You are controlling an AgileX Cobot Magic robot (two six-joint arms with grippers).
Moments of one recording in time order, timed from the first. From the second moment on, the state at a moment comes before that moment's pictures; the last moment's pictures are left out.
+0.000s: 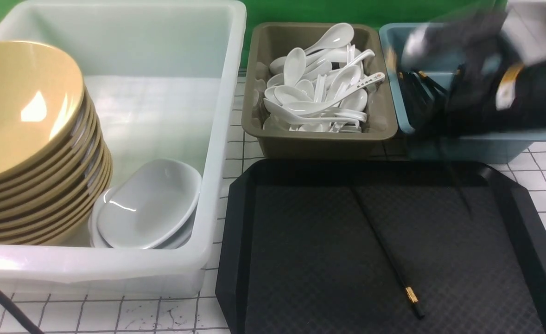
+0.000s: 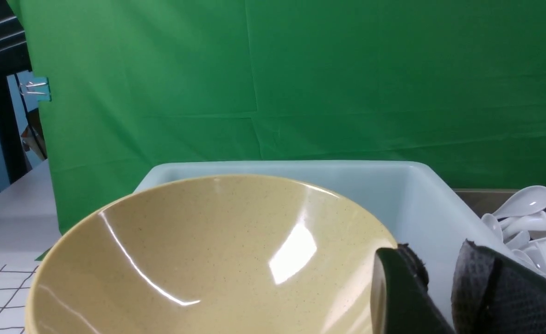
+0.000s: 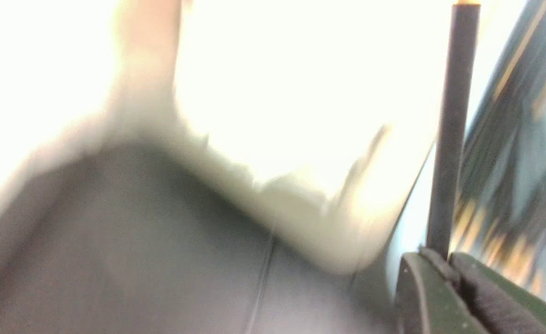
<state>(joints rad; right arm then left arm) 0.40 1.40 -1.13 -0.24 0.35 0.12 -0.02 0.35 -0.33 0.15 0.00 -0.14</state>
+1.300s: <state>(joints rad) 0.57 1.80 -1.08 -0.02 0.82 0.10 -0.02 0.35 -0.33 0.16 0.01 -0.15</state>
